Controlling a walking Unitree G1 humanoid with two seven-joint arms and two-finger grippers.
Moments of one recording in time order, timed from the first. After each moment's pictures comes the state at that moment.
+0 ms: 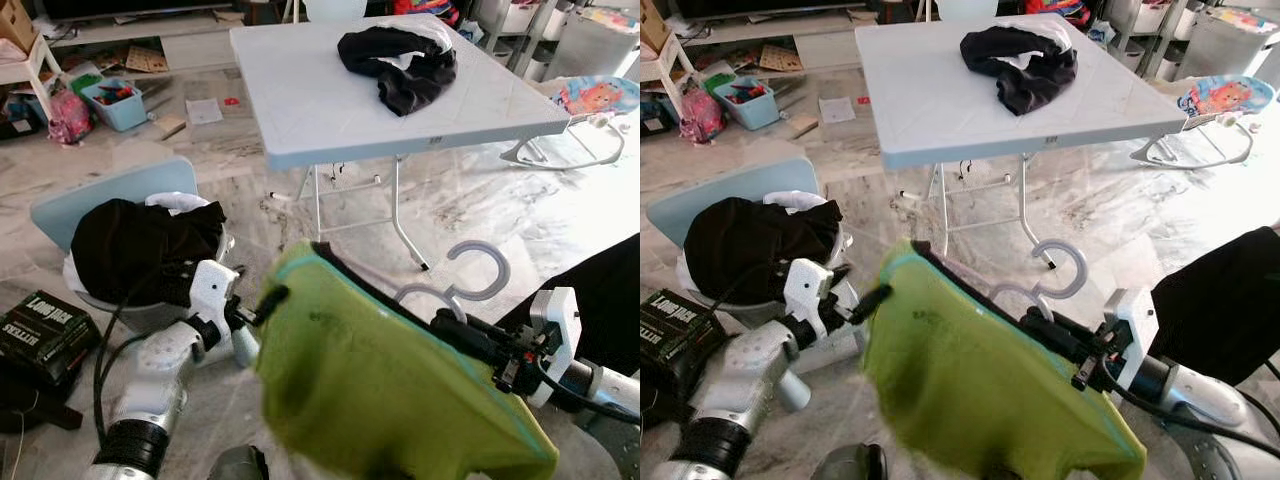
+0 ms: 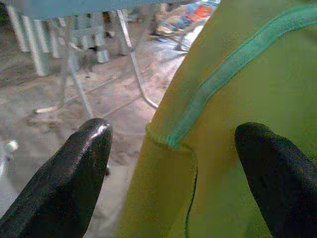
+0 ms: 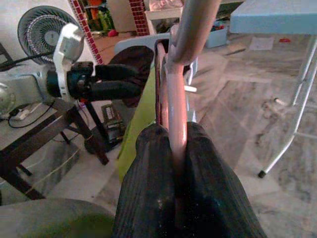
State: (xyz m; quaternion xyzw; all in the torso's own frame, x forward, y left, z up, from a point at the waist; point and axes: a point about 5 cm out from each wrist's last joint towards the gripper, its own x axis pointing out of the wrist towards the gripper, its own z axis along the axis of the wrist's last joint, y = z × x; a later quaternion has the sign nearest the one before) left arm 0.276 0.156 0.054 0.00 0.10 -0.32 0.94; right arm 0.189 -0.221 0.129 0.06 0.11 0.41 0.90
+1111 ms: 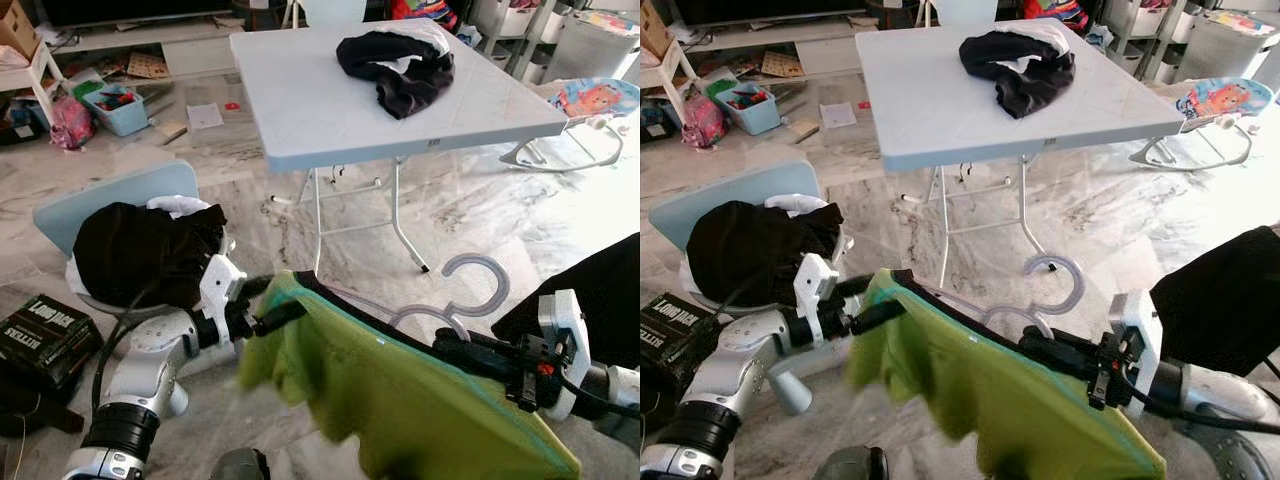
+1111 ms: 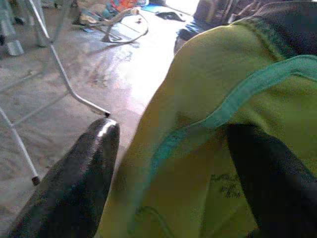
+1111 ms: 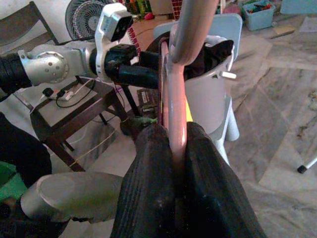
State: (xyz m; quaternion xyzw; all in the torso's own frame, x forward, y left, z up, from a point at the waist) left arm 0.276 0.150 0.063 -0.05 0.13 -0.46 0.88; right arm 0.180 -0.225 0.140 0.07 0.15 0.49 0.86
